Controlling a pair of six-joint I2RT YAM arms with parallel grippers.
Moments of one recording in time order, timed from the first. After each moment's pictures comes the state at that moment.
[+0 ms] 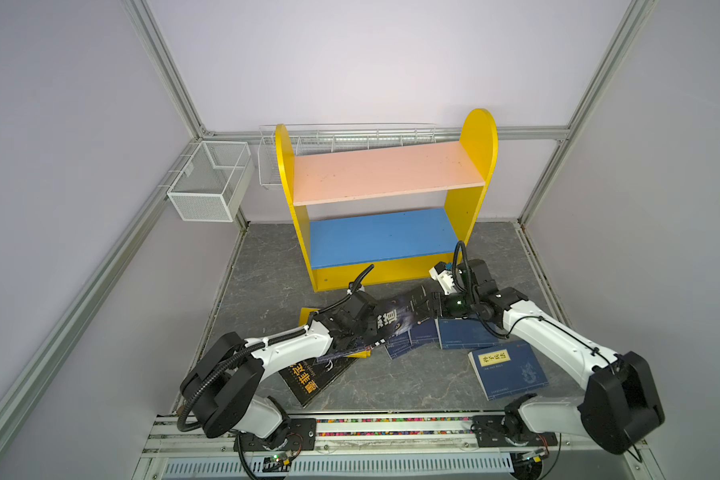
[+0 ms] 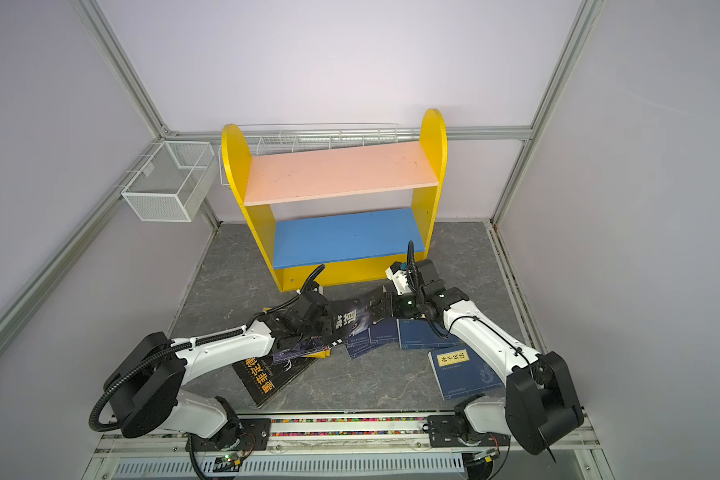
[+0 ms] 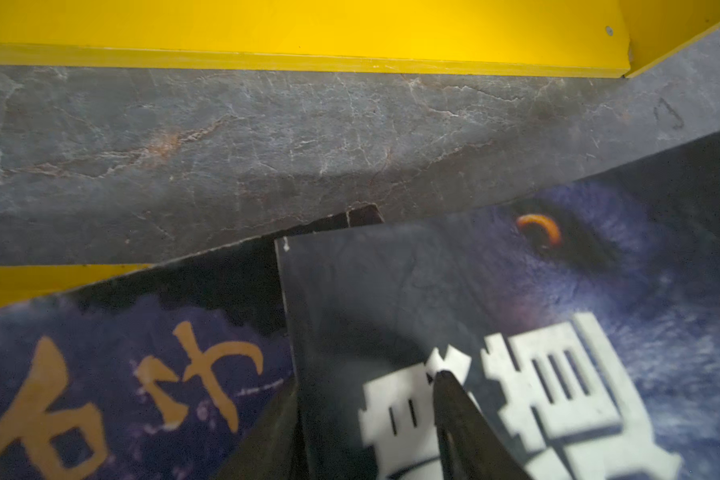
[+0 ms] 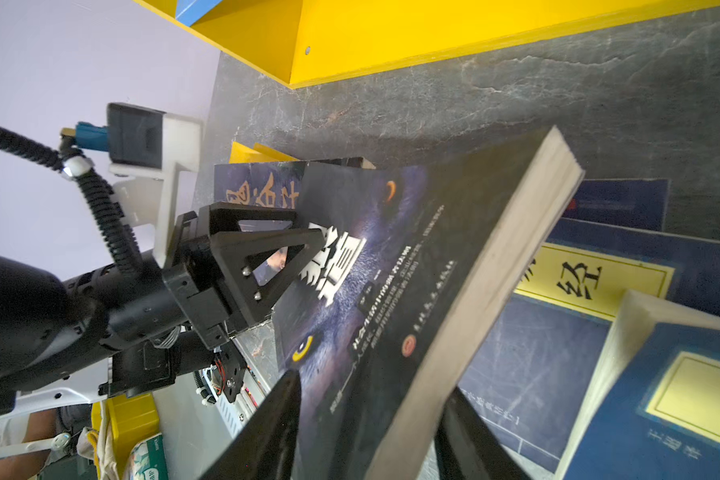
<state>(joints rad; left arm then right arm) -0.84 1.45 0.75 -0.16 -0.15 -0.73 0.45 1.33 0.90 -0.45 -0.56 0.43</state>
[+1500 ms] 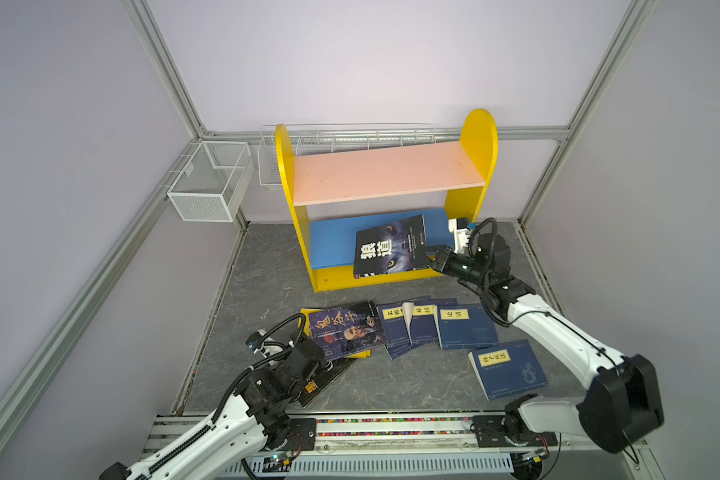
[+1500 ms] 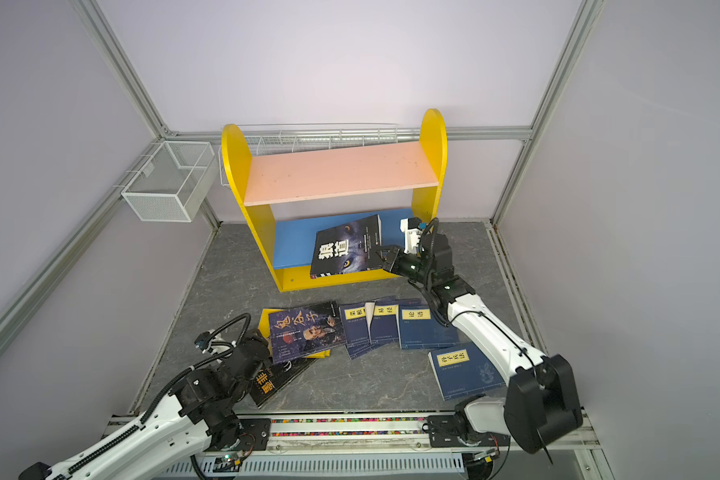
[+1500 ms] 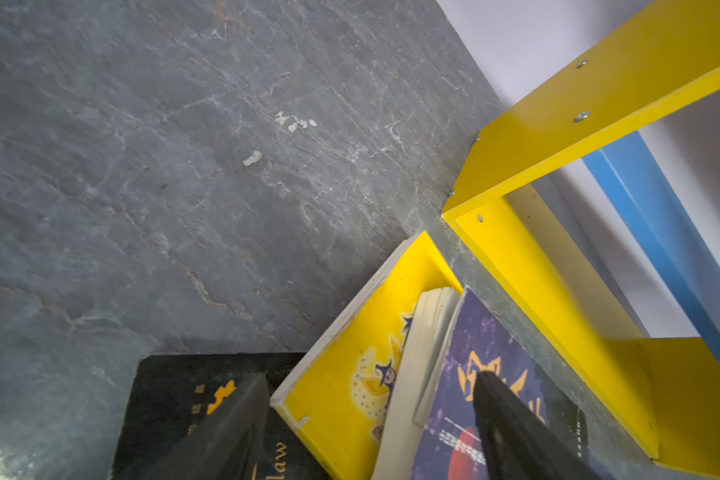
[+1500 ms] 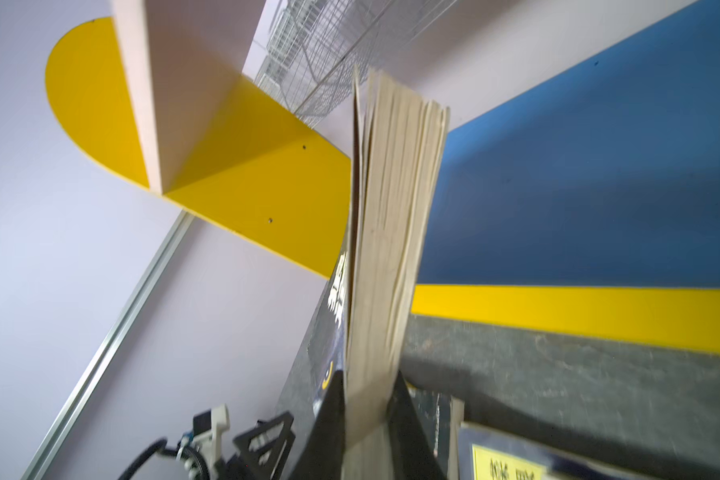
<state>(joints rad) -0.85 0.55 0.35 -0.74 -0.78 -1.52 0.41 1.42 1.04 0.16 -0.48 0.80</state>
